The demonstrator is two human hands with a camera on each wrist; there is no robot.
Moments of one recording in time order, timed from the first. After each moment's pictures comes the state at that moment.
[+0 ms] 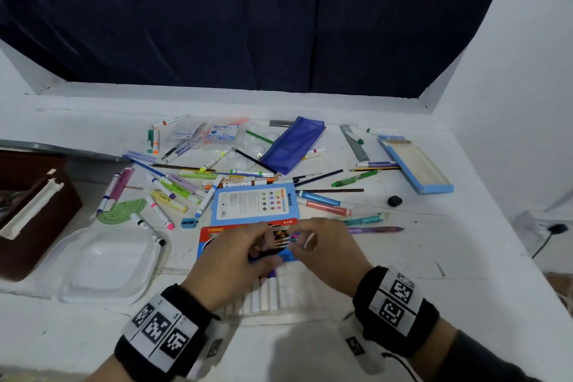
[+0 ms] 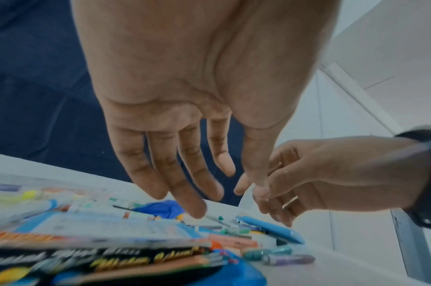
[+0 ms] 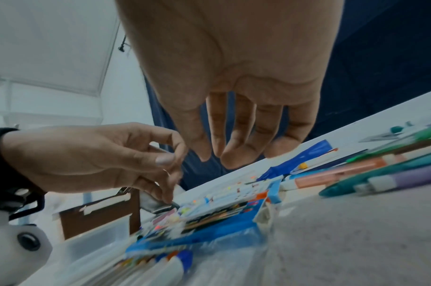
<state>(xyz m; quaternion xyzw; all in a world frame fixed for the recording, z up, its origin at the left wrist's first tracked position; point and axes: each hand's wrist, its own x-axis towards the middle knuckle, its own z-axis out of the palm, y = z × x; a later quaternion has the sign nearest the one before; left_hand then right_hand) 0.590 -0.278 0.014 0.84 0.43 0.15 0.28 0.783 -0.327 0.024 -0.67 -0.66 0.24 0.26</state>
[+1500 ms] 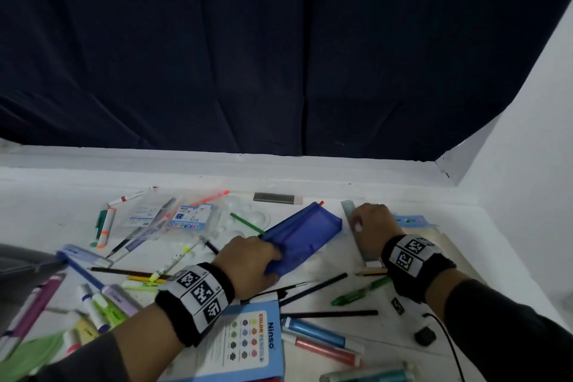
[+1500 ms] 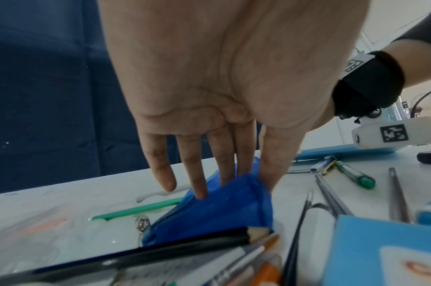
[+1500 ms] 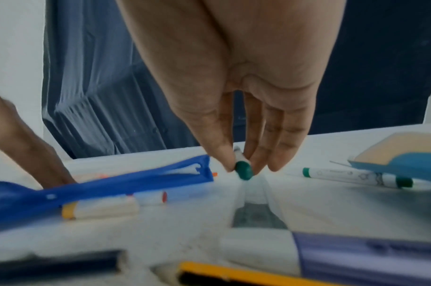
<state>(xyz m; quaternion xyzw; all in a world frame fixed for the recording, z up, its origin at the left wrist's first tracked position) 0.712 -0.045 0.006 0.93 0.36 -0.07 0.06 0.987 -0.075 0.001 -0.80 -0.59 0.09 0.08</state>
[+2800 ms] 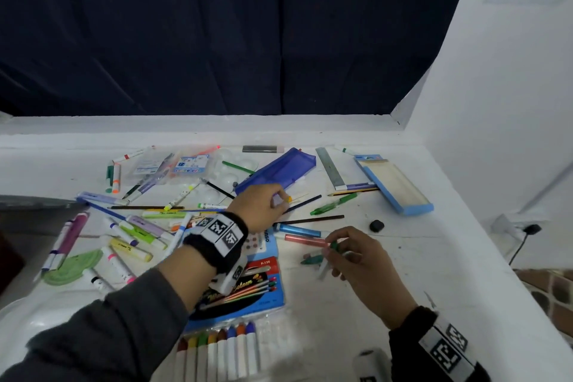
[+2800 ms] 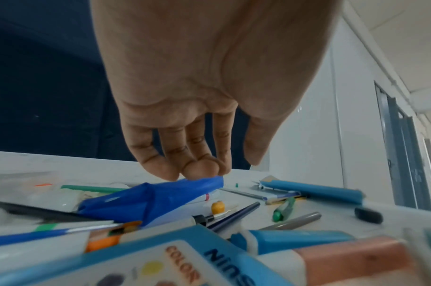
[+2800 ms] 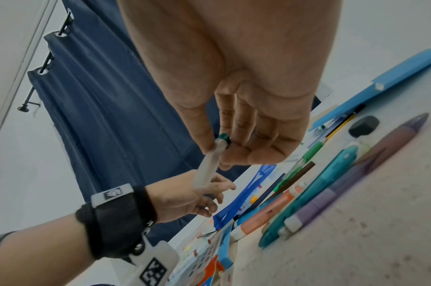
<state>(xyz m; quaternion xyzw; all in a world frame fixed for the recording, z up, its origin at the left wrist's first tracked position) 0.712 -0.132 0.021 0.86 0.42 0.10 0.26 0.857 -0.326 0.018 -0.70 -0.45 0.33 0.44</state>
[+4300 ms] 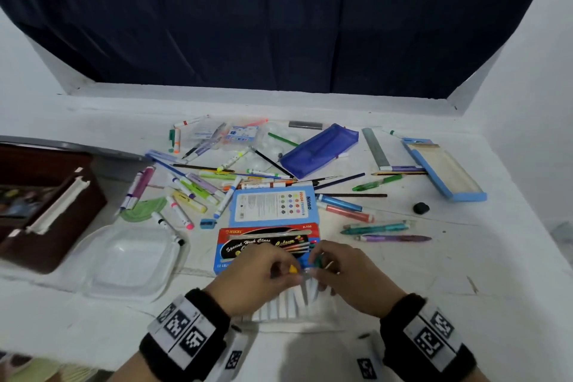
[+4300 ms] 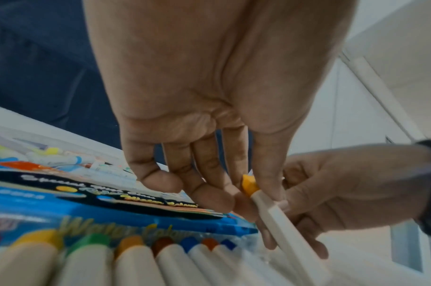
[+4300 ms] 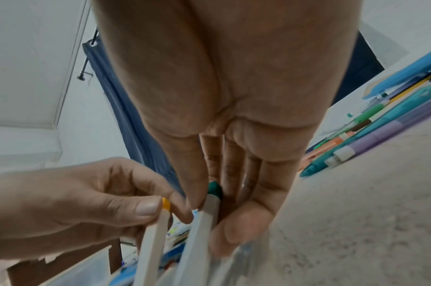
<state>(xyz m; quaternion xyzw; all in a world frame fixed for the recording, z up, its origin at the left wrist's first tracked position) 0.591 -0.274 0.001 0.85 0.39 0.08 0.36 0.794 -0.330 -0.017 -0.62 -0.62 0.40 0.26</state>
